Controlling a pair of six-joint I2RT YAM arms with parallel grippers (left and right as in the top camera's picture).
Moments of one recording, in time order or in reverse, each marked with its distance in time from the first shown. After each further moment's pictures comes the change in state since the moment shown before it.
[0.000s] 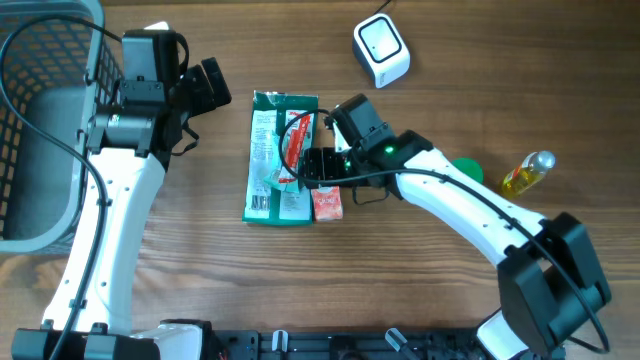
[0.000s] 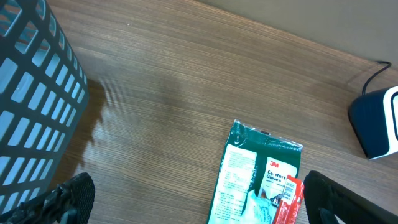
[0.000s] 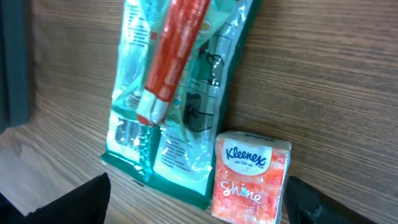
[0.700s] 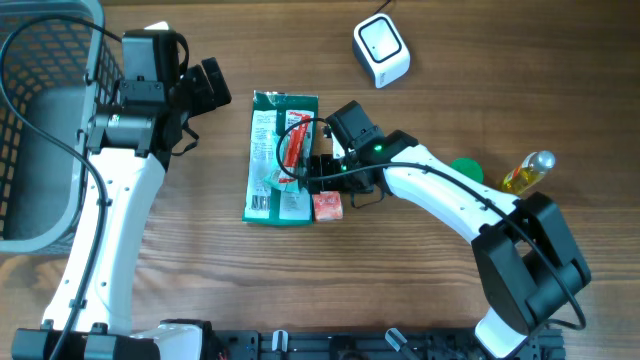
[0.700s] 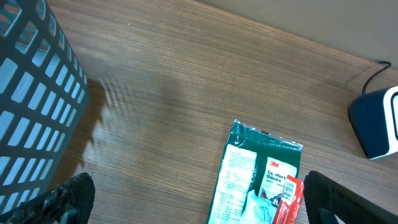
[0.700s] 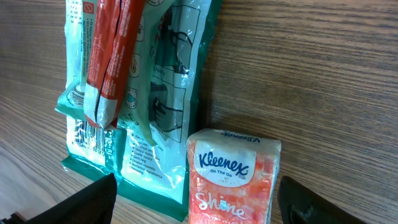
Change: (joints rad) left arm 0.000 0.000 0.000 0.000 0.000 0.000; right arm 0.000 0.090 0.000 -0.003 0.000 0.000
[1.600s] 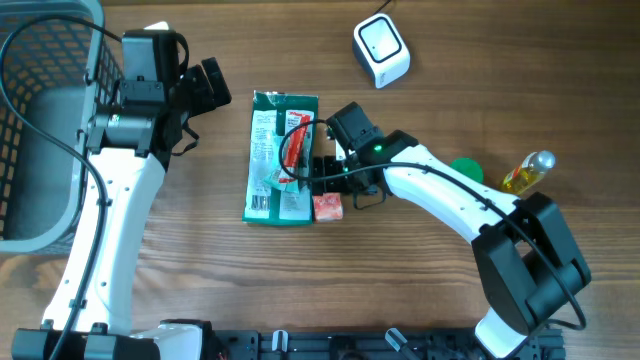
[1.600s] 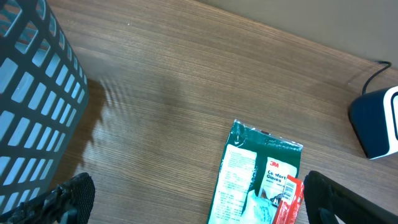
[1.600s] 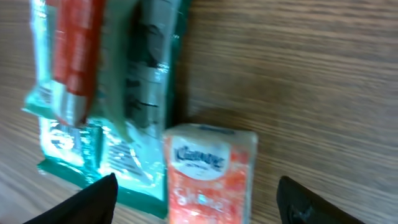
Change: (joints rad) left arm 0.000 0.000 0.000 0.000 0.000 0.000; right arm 0.000 0.000 0.000 -0.045 0.056 0.000
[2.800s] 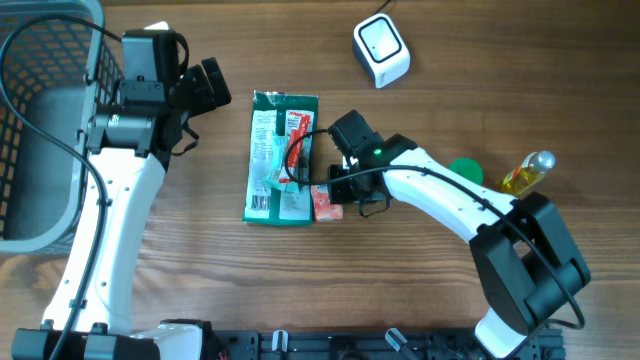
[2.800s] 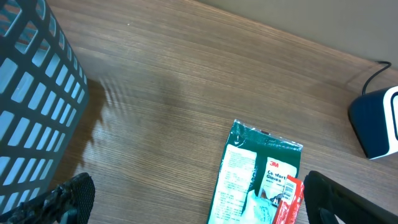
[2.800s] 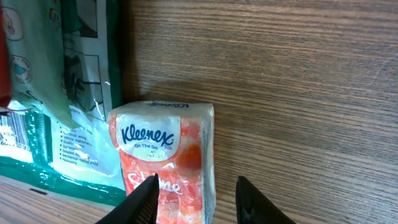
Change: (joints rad) left arm 0.000 0.000 0.000 0.000 0.000 0.000; right arm 0.005 0.001 -0.031 -0.060 0.053 0.023
